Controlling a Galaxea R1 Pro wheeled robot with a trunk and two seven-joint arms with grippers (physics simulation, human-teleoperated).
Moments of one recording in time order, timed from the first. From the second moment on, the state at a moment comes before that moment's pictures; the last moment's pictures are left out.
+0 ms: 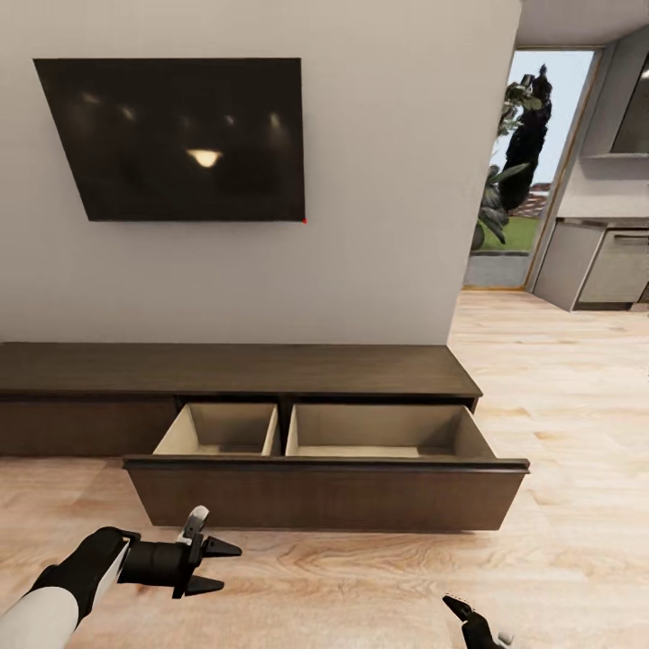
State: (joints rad) left arm -0.63 0.24 0.14 -0.36 -0.15 0.98 -1.37; right arm -0.36 -0.17 -0.02 -0.17 -1.23 0.35 0.48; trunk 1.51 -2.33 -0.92
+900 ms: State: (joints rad) left arm -0.63 0.24 0.15 -0.36 -0.14 0.98 -1.06; right arm -0.36 -0.15 0.13 -0.19 -1.11 0.20 0.10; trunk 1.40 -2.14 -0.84
